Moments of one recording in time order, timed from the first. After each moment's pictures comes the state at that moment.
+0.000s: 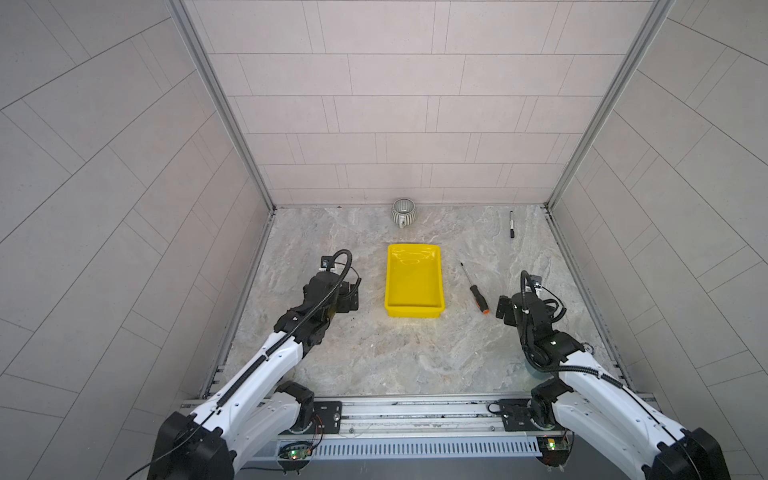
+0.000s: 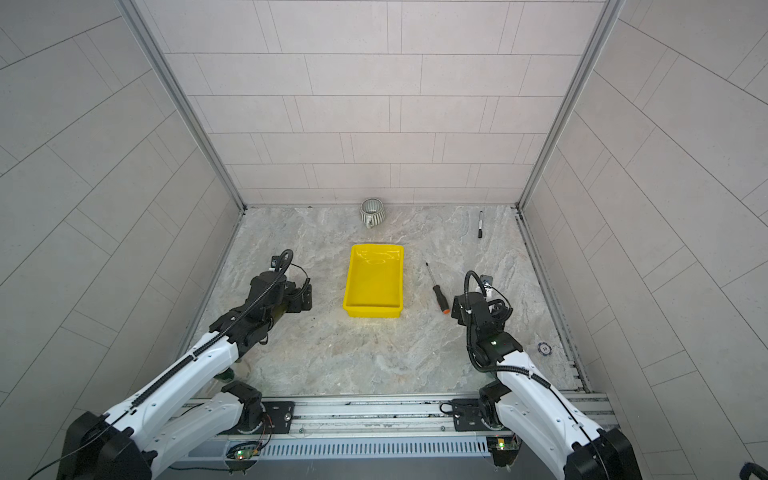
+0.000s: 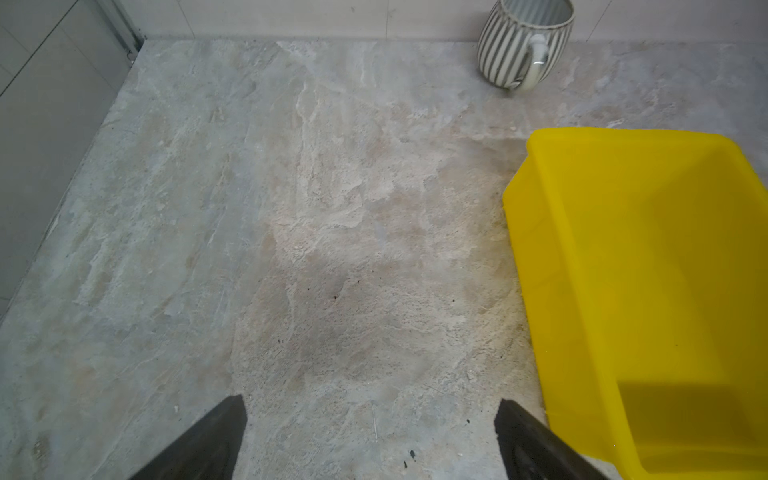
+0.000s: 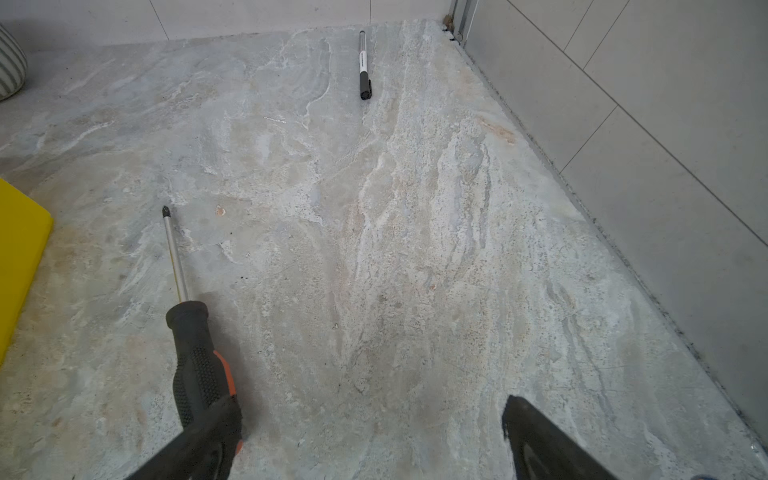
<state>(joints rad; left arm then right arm) -0.40 0.96 0.59 -0.34 -0.29 -0.28 0.33 0.77 0.35 -0.25 0.54 0.38</state>
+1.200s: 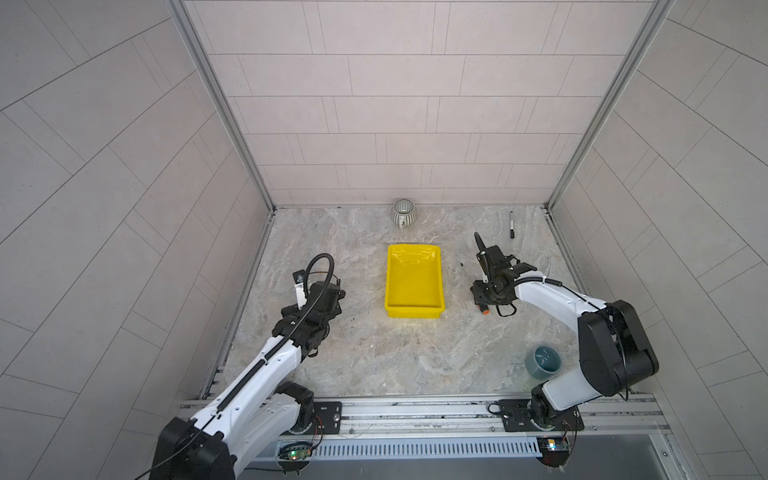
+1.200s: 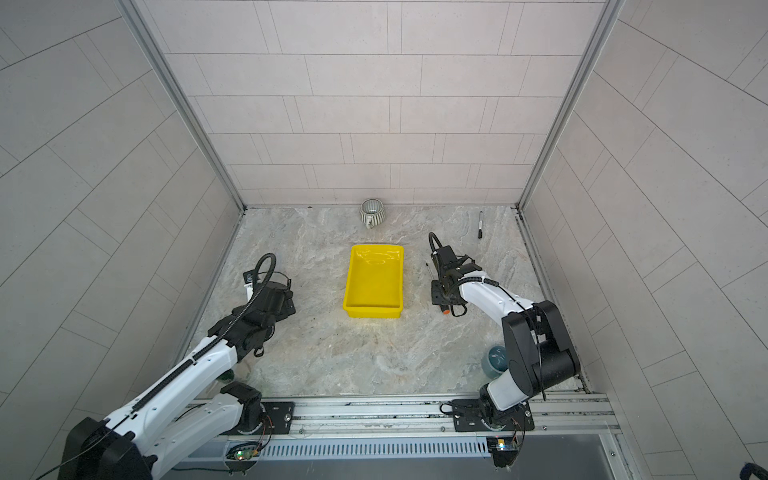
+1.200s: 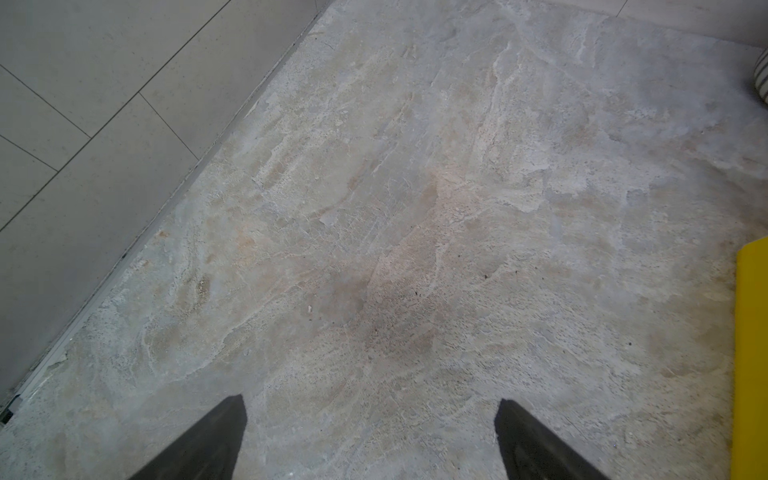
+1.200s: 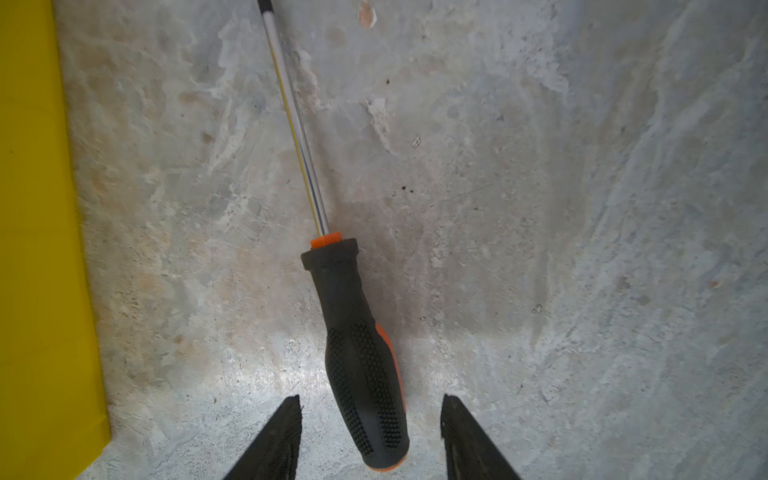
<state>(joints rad) -0.37 0.93 0.55 -0.52 -0.59 -0.59 0.30 1.54 0.96 -0.66 0.11 0.35</state>
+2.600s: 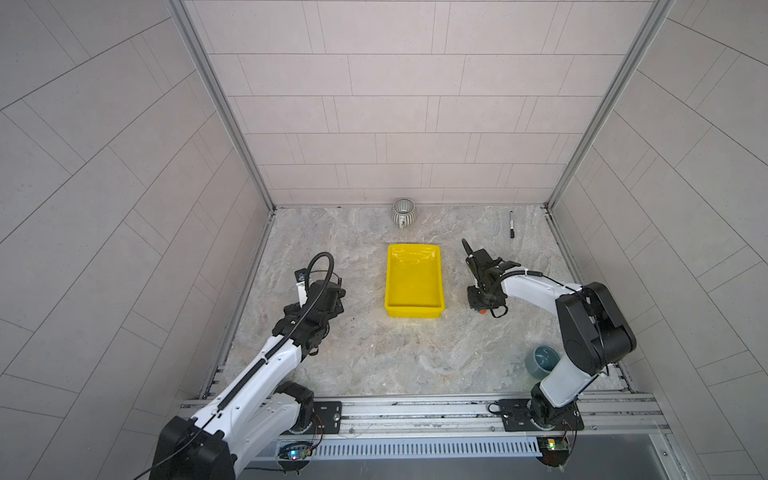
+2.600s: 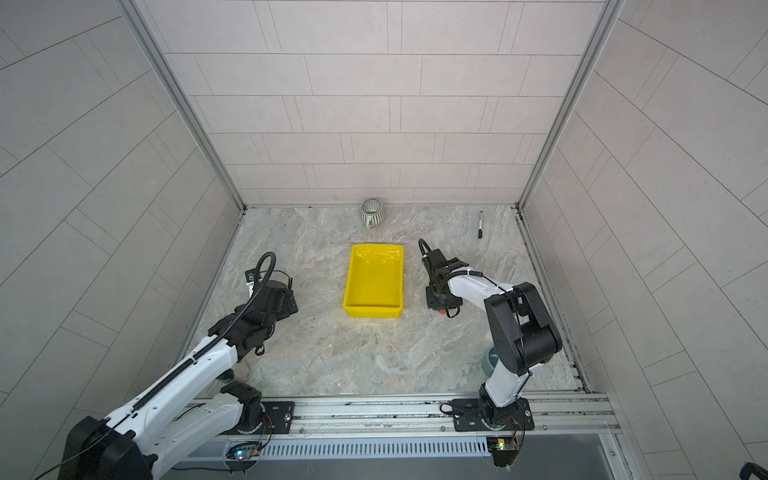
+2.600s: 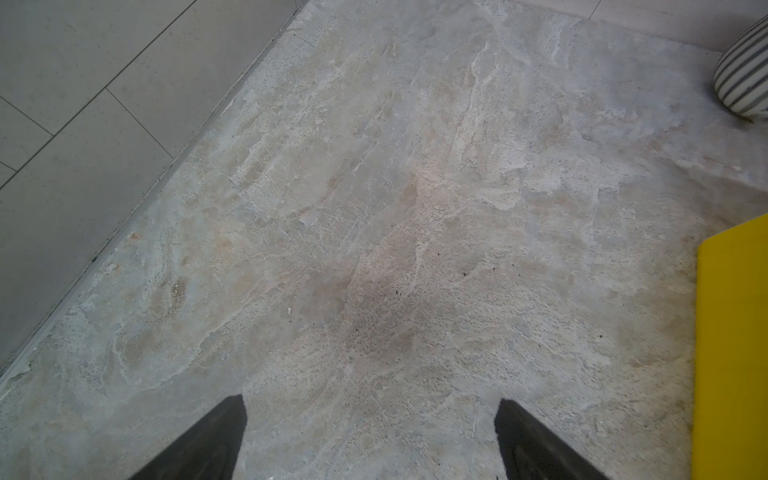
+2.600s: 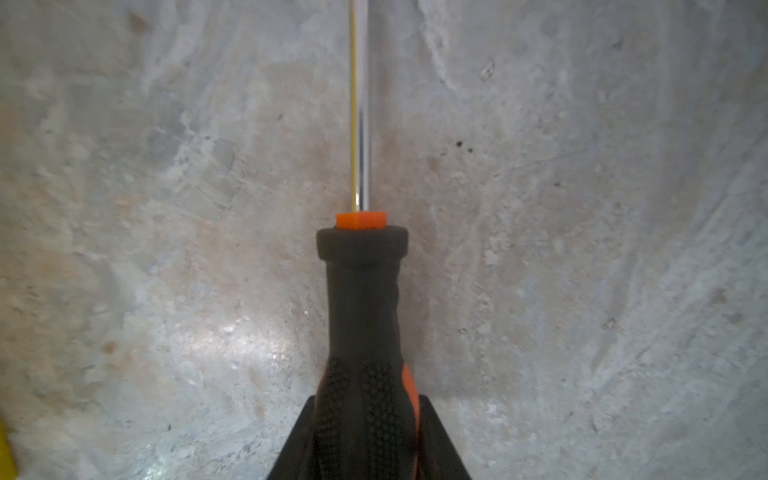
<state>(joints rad) -0.37 0.93 0.55 -0.49 -0.55 -0.58 0.34 1.64 0.98 -0.69 0.13 0.34</state>
